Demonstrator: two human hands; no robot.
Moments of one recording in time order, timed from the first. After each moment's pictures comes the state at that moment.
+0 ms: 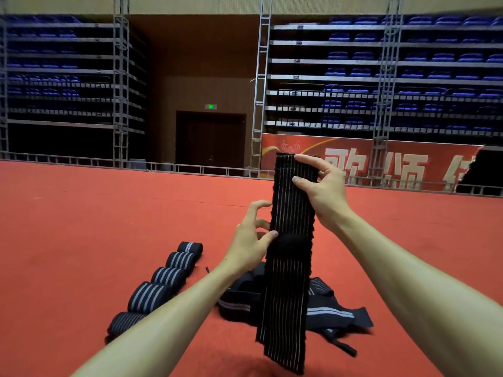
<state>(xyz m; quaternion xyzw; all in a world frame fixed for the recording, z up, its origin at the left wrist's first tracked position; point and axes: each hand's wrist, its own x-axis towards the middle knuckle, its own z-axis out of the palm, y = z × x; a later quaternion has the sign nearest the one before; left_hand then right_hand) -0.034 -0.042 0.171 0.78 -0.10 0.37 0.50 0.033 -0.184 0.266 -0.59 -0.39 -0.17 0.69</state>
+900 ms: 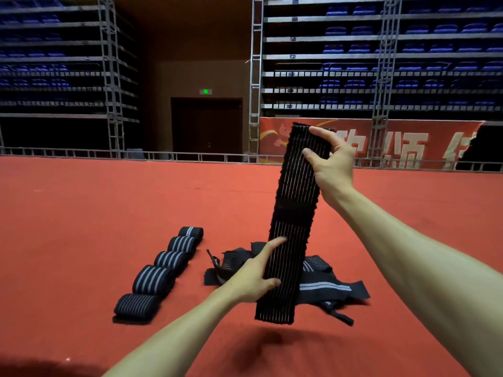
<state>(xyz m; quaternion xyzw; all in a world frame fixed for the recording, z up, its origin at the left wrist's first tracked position) -0.043 -0.048 0.088 0.91 -0.09 0.16 0.37 0.053 -0.194 0.263 -0.59 -0.35 -0.30 0.67</state>
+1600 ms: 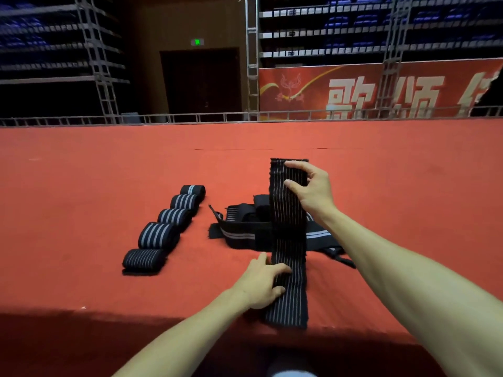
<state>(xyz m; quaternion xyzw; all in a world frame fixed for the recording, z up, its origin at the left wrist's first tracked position) -0.056 -0.065 -0.017 0.99 -0.01 0.03 0.16 0.075 -0.175 0.108 -0.70 -0.35 -0.16 0.60</state>
